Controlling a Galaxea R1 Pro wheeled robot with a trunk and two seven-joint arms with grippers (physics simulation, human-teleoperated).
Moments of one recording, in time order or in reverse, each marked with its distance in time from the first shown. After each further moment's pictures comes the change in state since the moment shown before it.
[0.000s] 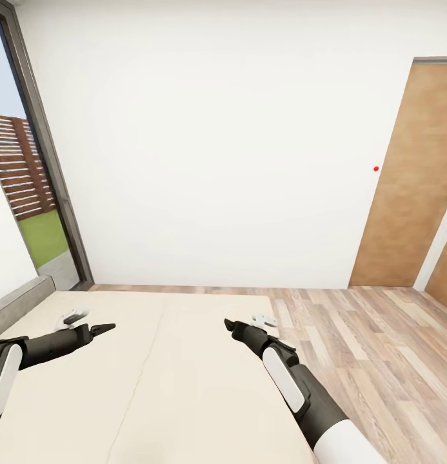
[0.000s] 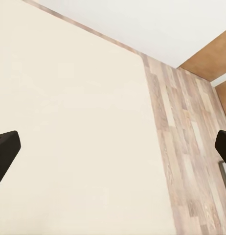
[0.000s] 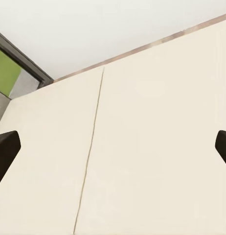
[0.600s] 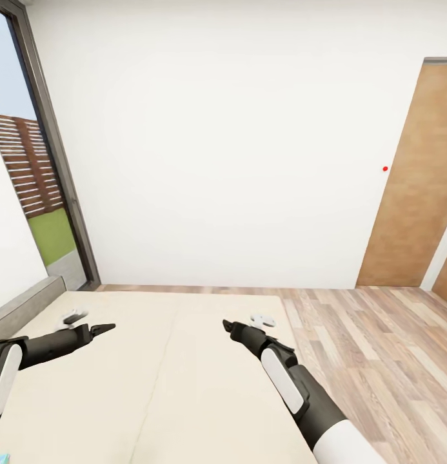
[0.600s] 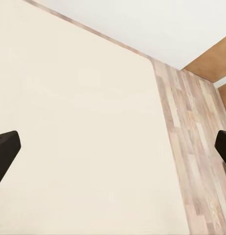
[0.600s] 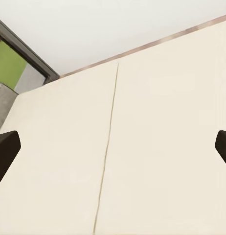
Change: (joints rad) left arm 0.000 0.000 0.000 0.000 0.000 0.000 0.000; right arm 0.000 0.000 0.018 -0.001 0.001 -0.001 -0.001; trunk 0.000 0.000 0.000
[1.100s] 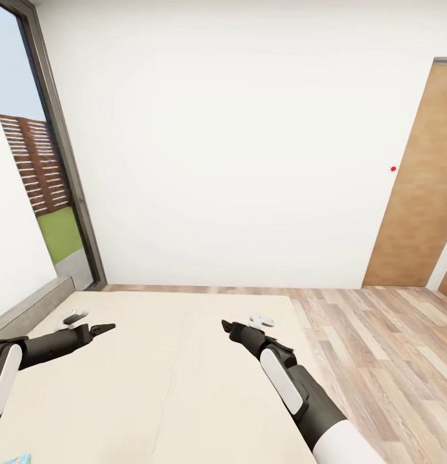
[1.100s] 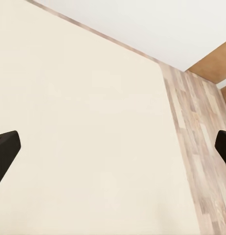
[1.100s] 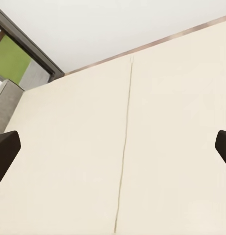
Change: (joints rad) left arm 0.000 0.000 0.000 0.001 0.000 0.001 0.000; right arm 0.000 0.000 0.010 0.000 0.000 -0.002 -0.001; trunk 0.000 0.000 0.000
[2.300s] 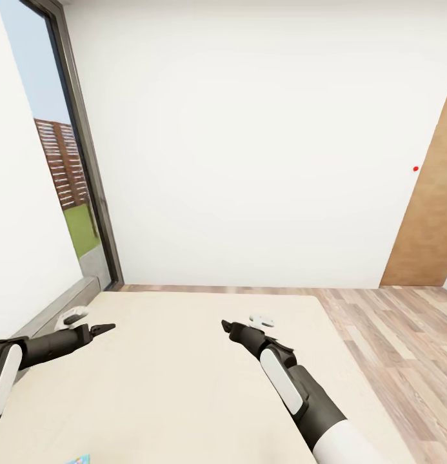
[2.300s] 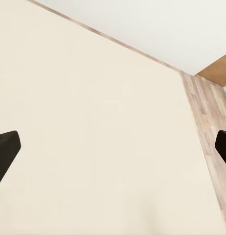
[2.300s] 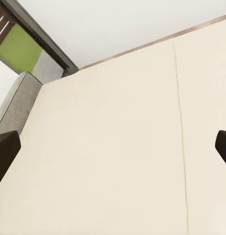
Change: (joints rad) left arm 0.000 0.000 0.000 0.001 0.000 -0.001 0.000; right arm 0.000 0.000 0.000 0.000 -0.001 0.000 0.000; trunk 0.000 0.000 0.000
